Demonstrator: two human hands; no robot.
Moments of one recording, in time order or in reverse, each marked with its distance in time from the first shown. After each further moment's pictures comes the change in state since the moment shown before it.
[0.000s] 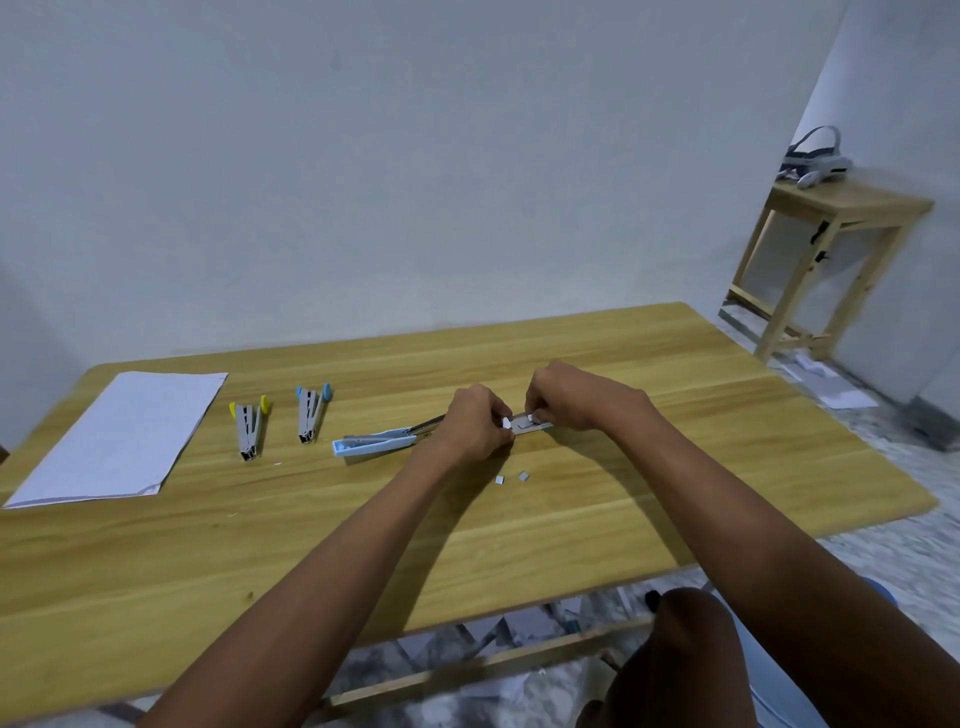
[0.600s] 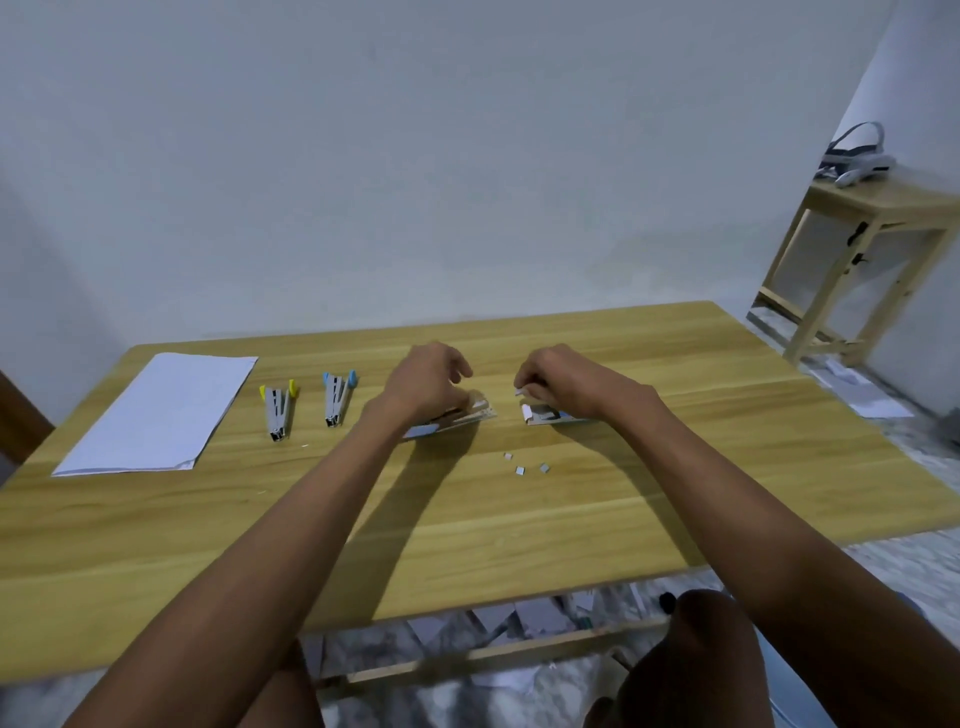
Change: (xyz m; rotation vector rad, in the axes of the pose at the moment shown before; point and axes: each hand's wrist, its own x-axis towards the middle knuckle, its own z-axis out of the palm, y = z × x) left_hand -0.013 -0.029 -0.076 0.116 0.082 -0.104; right_hand 0.008 -0.022 -0.006 0.163 0.111 -0.124
